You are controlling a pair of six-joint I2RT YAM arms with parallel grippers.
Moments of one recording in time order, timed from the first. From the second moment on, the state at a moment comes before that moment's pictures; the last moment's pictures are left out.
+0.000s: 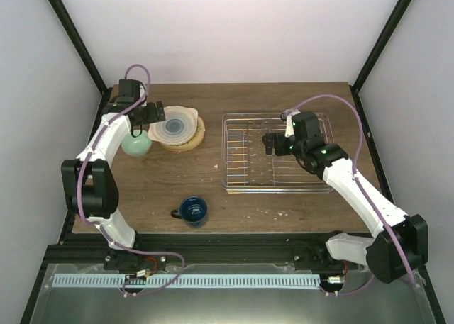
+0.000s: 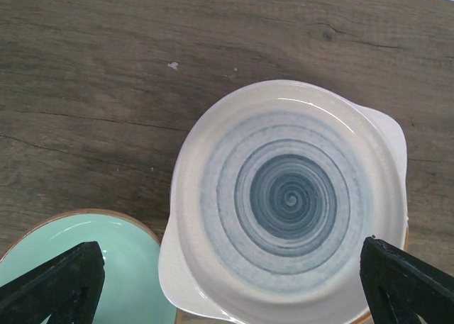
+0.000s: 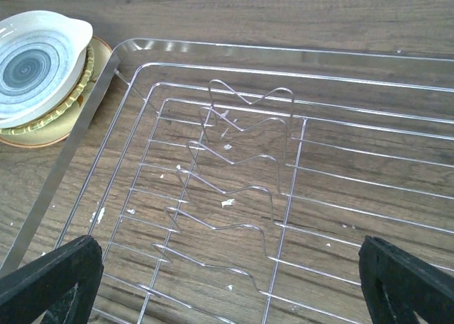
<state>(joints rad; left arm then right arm) -0.03 1.70 1.44 -0.61 0.04 -0.22 0.41 1.20 1.00 -0.46 -0.02 0.22</state>
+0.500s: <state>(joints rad) 0.03 1.95 1.51 -0.56 0.05 -0.23 0.42 1.20 0.93 -0.43 0.00 0.22</state>
